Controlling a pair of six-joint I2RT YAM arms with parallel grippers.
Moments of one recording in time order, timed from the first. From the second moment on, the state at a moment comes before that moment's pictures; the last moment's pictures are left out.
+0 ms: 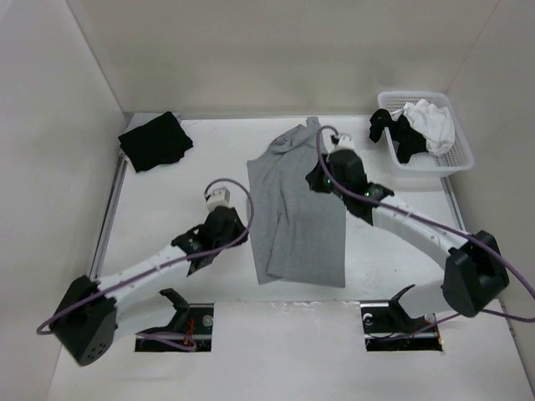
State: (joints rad) left arm -0.64 1.15 0.56 -0.05 -0.27 -0.78; right arm 0.53 1.47 1.11 -0.08 0.14 0.57
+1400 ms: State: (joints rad) left arm -1.17 1.10 0.37 -0.24 -0.36 -1.43; right arm 0.88 0.83 0.47 -0.11 0.35 0.78
